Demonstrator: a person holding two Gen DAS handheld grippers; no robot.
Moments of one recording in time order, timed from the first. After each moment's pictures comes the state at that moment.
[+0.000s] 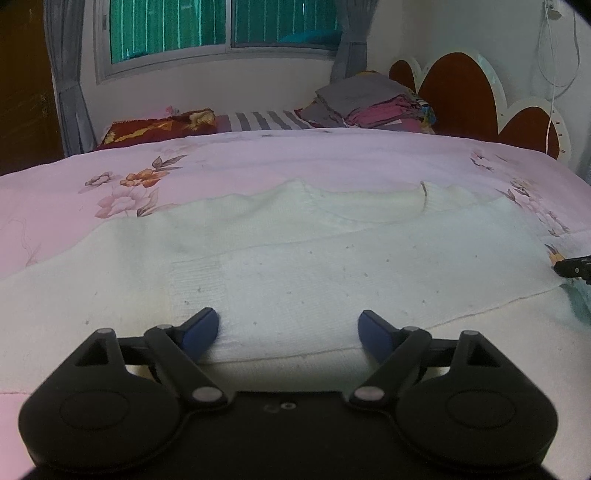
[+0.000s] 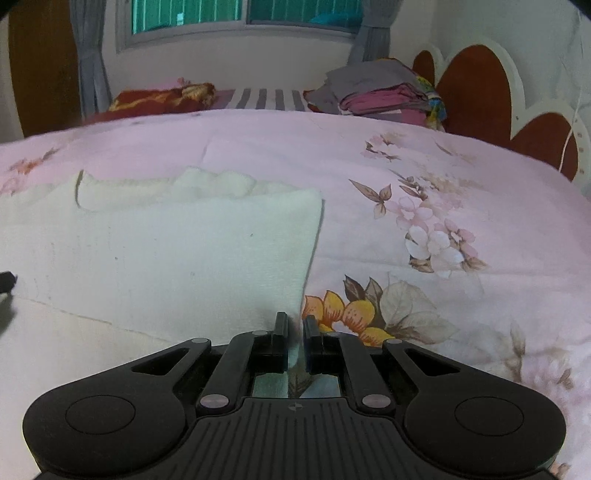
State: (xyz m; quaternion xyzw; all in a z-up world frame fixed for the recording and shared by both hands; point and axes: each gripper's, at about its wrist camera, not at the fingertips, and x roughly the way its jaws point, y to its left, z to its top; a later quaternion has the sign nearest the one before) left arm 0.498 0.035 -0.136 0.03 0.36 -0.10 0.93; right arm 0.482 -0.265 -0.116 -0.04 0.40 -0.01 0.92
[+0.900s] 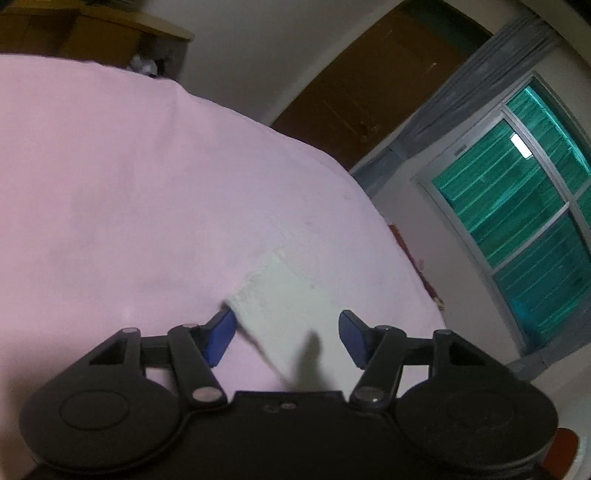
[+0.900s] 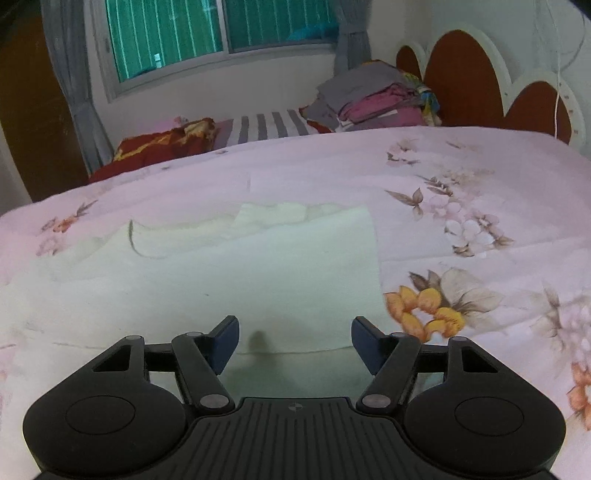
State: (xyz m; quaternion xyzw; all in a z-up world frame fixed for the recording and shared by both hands) left arm 0.367 0.426 -0.147 -0.44 0.17 0.24 0.85; right arm 0.462 -0.217 -0.094 0.07 0.37 0.00 0.93
